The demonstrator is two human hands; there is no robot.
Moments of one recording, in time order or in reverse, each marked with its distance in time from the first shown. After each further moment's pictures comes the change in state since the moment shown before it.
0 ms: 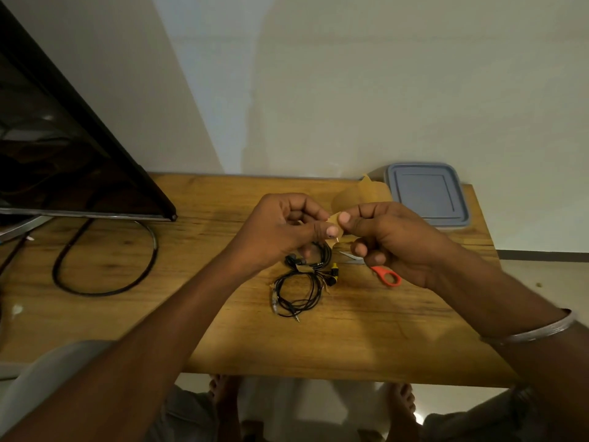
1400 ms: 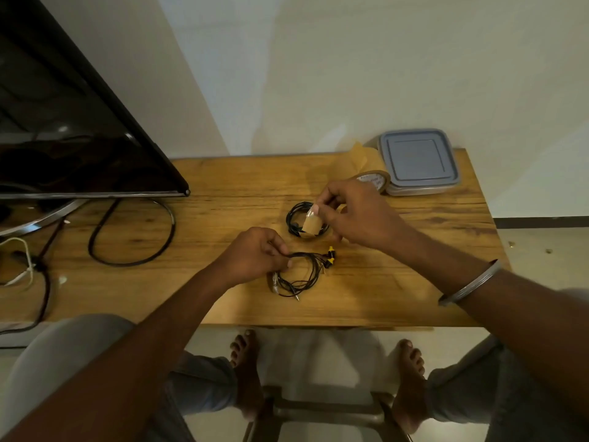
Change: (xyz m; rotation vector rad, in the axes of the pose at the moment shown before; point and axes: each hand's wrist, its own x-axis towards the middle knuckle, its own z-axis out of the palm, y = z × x) left_hand -0.061 -0.060 -0.017 0.480 -0.018 -0.393; right_hand 0.005 0.042 0.016 -0.744 0.142 -0.493
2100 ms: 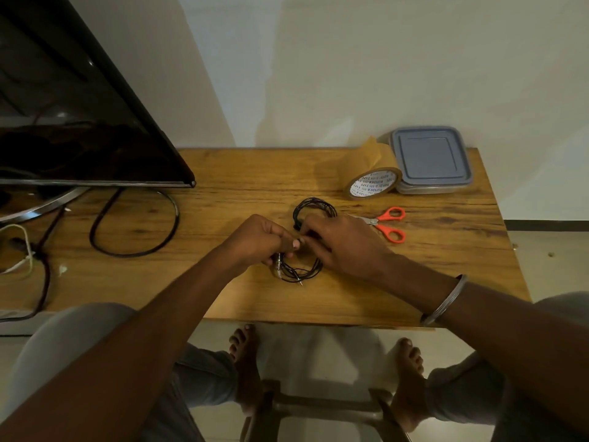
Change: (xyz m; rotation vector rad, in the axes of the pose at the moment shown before) left_hand 0.006 0.013 -0.004 -0.194 0.022 -0.142; right_hand -0.007 0.024 0.048 -0.436 -0.074 -0.420
